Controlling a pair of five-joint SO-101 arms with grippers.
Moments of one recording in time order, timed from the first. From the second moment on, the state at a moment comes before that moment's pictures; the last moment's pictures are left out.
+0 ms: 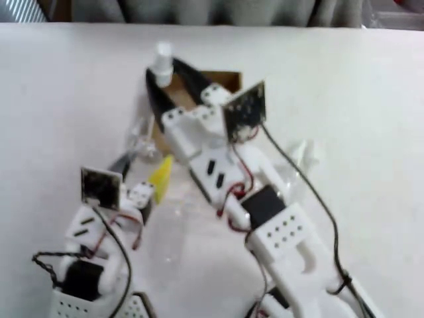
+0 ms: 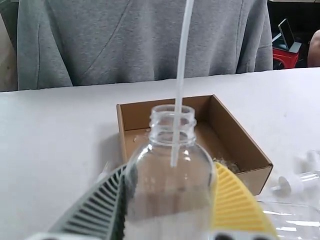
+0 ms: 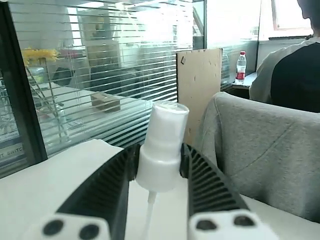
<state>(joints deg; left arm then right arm) 8.7 -104.0 87.0 42.9 3.8 -39.5 -43.0 42.2 0.8 -1.7</state>
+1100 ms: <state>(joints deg) 8.7 -104.0 87.0 42.9 3.8 -47.3 -48.7 55.5 9.4 -1.7</state>
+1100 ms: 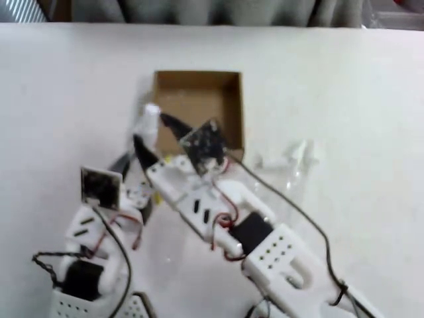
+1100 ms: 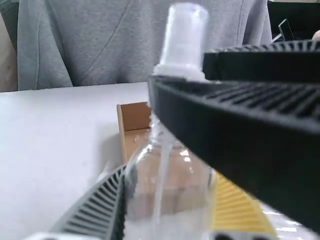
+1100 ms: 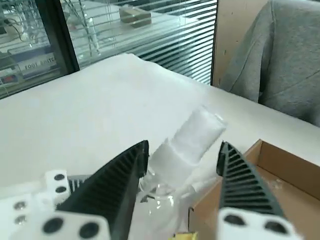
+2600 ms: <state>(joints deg) 8.4 -104.0 87.7 39.8 3.9 -38.1 -19.6 13.7 38.2 -1.7</state>
